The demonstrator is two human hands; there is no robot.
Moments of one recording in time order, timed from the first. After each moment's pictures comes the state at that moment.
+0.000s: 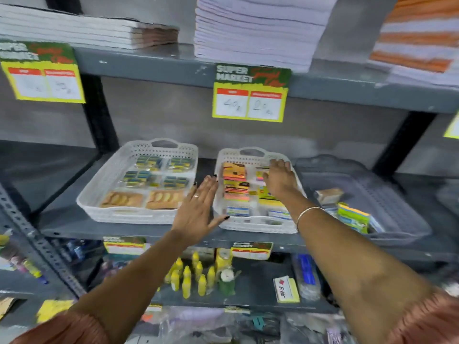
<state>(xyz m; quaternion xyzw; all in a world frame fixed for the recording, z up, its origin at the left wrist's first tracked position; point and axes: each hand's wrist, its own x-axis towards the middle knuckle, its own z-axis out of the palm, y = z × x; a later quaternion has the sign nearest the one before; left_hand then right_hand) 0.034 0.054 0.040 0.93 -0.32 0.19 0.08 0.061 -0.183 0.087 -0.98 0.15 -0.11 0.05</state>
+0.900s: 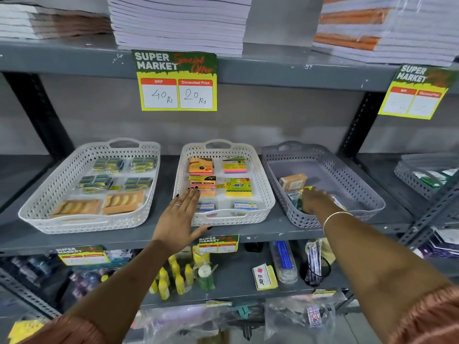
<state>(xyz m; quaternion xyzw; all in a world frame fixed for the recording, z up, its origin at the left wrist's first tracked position) 0.022 0.009 0.006 0.93 -0.32 0.15 0.03 -0.027 -0.342 0.045 -0.93 0.32 0.17 -0.04</state>
